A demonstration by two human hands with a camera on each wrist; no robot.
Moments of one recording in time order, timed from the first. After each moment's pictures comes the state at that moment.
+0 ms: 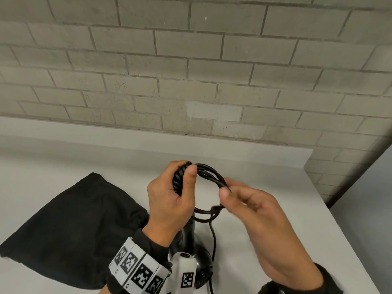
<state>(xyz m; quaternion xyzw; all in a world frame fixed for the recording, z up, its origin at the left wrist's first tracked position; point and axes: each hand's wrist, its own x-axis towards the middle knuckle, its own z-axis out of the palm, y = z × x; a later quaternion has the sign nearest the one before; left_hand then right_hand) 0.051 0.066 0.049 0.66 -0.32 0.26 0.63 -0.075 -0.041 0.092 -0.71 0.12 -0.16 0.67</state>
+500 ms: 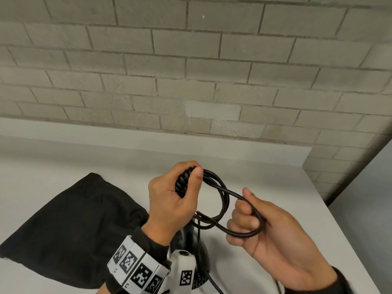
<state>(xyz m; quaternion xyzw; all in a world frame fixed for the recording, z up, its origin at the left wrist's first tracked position) 0.046 0.066 0.055 0.64 -0.37 0.25 0.63 -0.088 -0.064 0.077 -0.43 0.07 -0.01 0.90</state>
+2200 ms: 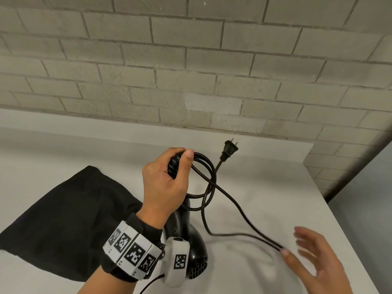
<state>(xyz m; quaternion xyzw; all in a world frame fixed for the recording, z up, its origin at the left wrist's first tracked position) 0.070 0.060 0.051 0.68 -0.32 0.24 0.62 -0.167 -0.135 -0.039 -0.76 0.29 -0.31 0.50</state>
